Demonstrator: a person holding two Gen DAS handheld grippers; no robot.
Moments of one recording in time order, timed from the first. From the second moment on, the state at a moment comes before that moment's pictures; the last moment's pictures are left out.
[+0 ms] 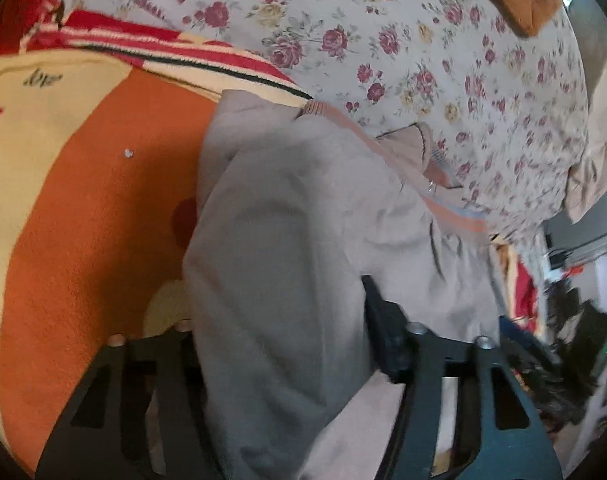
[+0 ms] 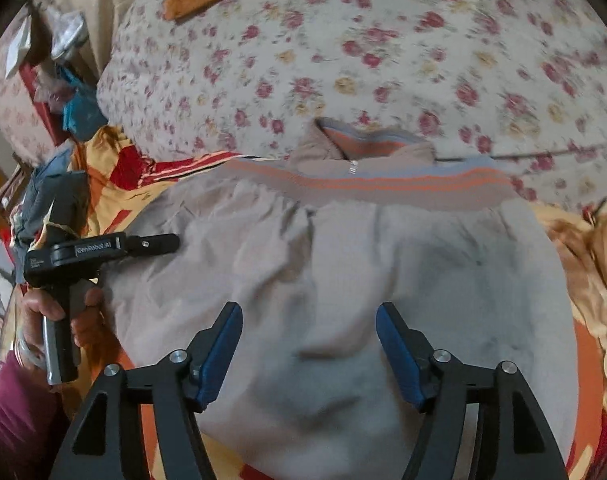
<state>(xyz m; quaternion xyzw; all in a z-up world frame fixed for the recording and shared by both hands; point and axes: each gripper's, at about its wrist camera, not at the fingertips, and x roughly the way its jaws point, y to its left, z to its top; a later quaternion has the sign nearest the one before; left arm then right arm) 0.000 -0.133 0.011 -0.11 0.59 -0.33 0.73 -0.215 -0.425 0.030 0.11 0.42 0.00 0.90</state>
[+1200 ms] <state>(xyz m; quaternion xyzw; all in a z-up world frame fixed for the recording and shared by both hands) -0.162 -0.394 0.076 0.03 0.58 -0.46 0.68 -0.324 -0.616 0.031 0.30 0.35 -0.15 0.87</state>
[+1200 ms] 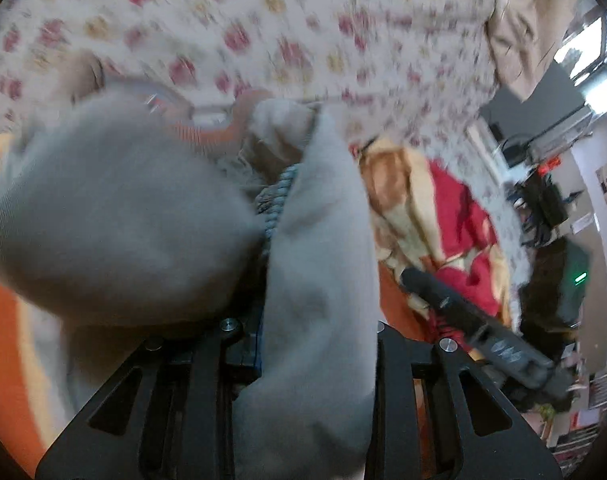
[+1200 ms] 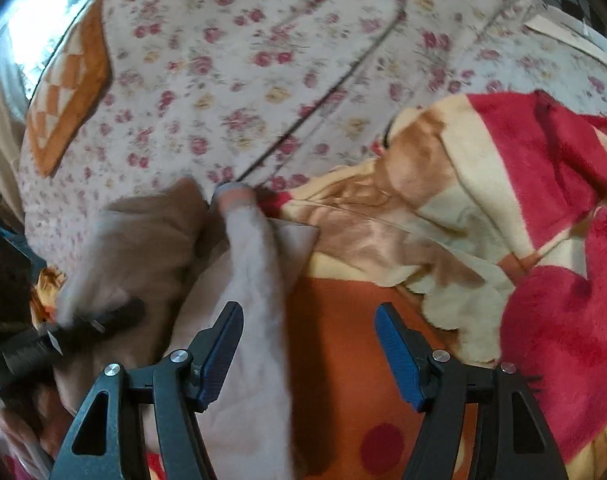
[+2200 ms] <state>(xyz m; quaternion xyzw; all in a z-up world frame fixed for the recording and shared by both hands) -0.193 -0.273 0.086 0.17 0.51 -0.48 0.70 -0.316 -0.520 0.047 0.19 0.39 -0.01 0.90</state>
